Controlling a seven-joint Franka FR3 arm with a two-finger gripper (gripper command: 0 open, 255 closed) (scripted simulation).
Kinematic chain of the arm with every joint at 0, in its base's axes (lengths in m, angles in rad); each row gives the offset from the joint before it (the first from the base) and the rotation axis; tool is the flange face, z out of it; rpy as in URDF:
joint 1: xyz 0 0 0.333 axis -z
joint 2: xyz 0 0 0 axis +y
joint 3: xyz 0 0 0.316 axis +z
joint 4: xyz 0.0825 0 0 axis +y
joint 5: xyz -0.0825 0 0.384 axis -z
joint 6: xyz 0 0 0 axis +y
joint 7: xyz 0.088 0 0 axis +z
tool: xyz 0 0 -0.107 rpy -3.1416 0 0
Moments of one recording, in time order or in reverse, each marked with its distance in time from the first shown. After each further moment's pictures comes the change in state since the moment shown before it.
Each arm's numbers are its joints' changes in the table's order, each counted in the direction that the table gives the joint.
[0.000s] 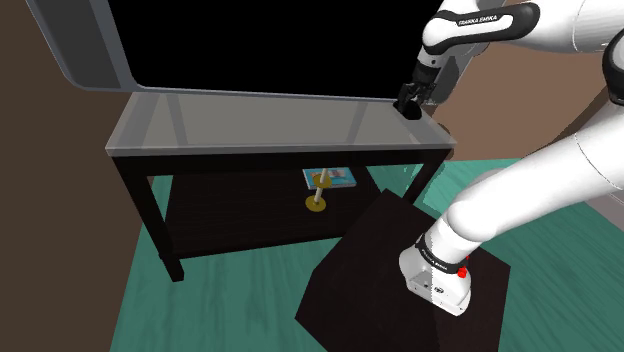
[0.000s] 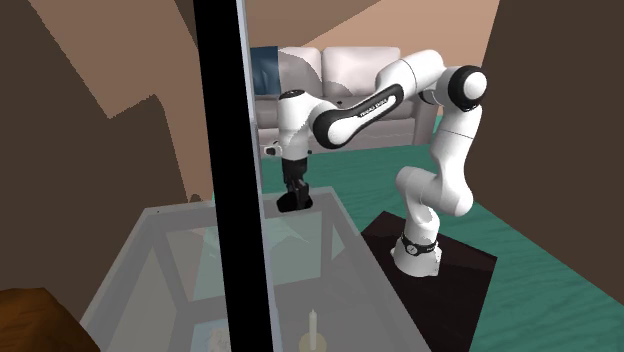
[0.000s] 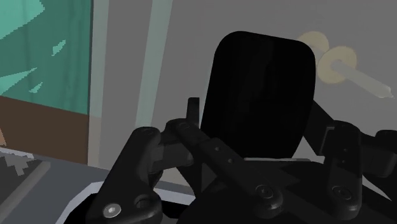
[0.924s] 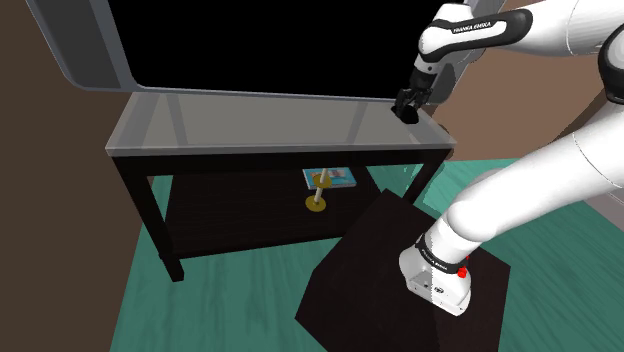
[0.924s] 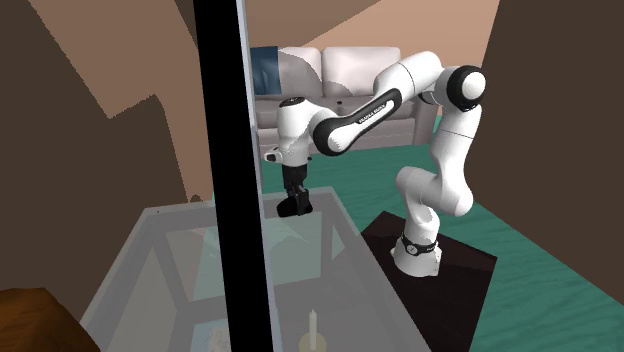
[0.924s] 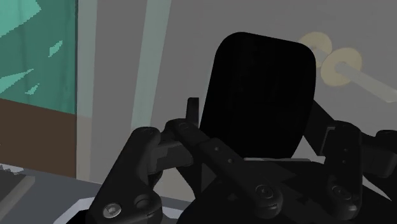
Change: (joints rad) arm -0.001 0.016 -0.008 0.037 0.000 -0.053 -0.001
